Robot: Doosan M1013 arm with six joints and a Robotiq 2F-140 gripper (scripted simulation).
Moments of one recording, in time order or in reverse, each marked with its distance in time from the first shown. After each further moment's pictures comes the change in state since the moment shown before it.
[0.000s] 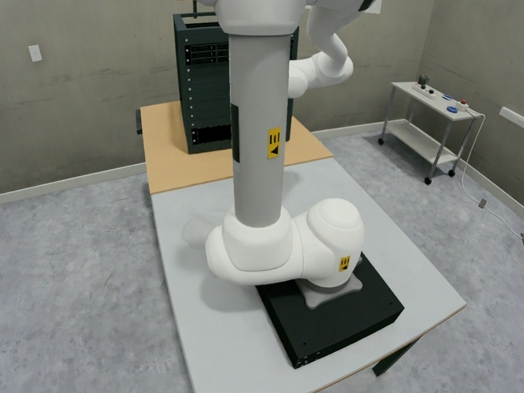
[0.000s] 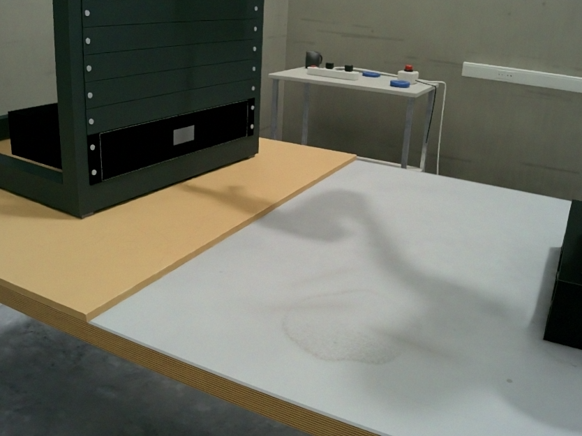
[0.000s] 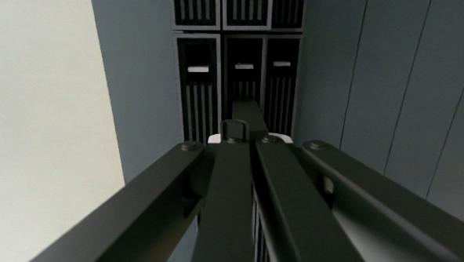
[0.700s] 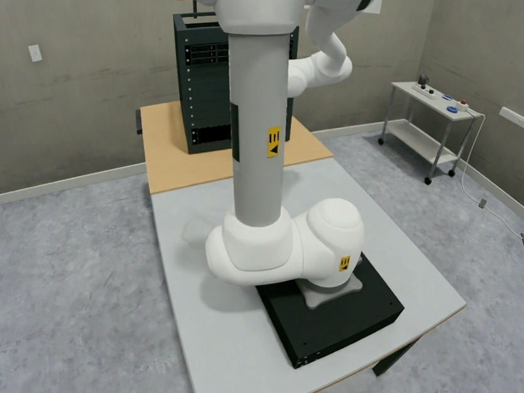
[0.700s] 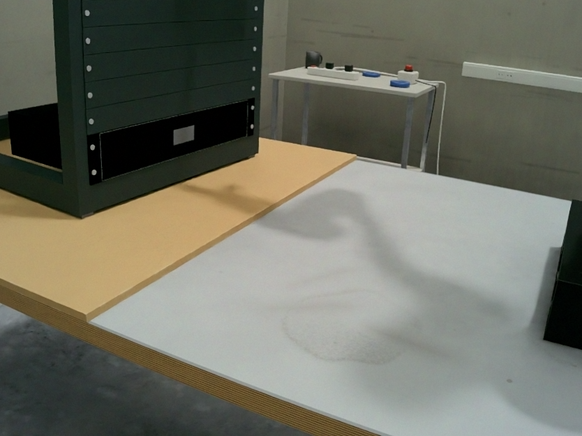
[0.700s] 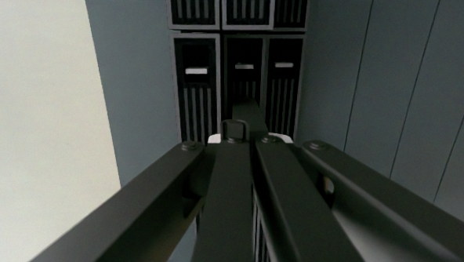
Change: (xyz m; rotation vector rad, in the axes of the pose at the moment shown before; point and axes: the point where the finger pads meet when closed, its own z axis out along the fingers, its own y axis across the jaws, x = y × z) arm 0.000 0.000 0.007 0.000 0.000 0.000
